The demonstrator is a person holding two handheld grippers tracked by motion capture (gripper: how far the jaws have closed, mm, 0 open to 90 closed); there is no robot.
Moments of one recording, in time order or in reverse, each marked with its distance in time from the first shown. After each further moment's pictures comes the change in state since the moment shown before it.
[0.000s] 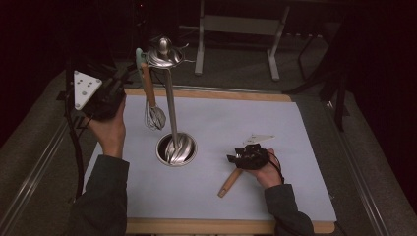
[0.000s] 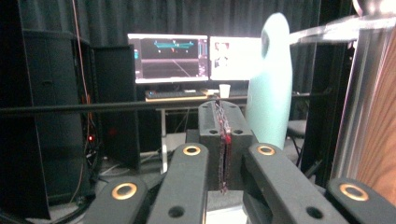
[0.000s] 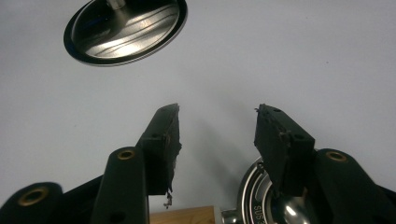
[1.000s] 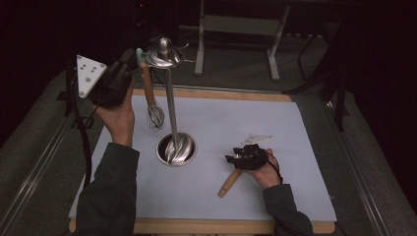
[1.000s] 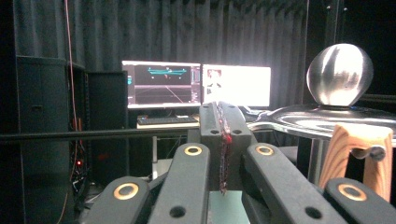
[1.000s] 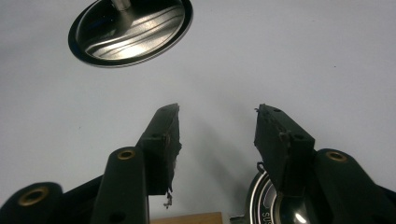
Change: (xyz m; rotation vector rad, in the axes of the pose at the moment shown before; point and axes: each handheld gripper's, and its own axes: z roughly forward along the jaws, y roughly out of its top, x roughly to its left) left arm -0.021 0.036 0.014 -0.112 -0.017 -0.021; right arm 0.004 0.001 0.003 -0.003 0.006 -0.010
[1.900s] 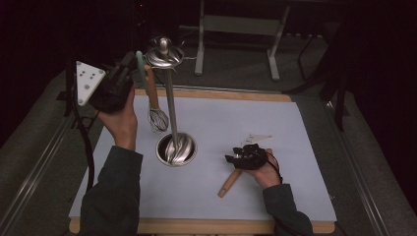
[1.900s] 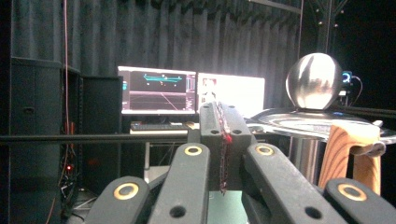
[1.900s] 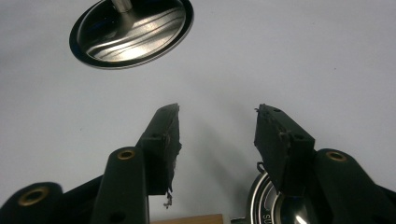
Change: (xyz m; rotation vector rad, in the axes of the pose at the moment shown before) left arm -0.006 -0.004 -0.006 -0.034 -0.011 -0.031; right arm 0.000 0.001 0.000 -0.003 0.000 -0.003
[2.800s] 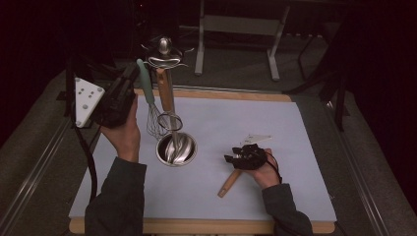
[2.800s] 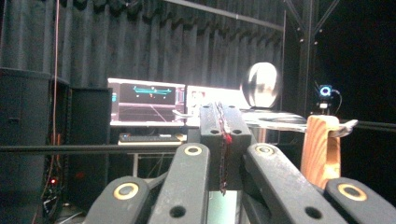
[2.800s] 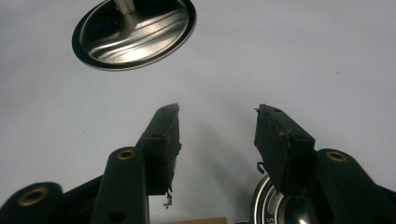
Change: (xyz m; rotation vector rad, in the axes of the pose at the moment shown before) left arm -0.015 -0.005 -0.027 -0.062 -0.038 -0.018; right arm 0.003 0.002 0.000 -0.002 0.000 -0.008
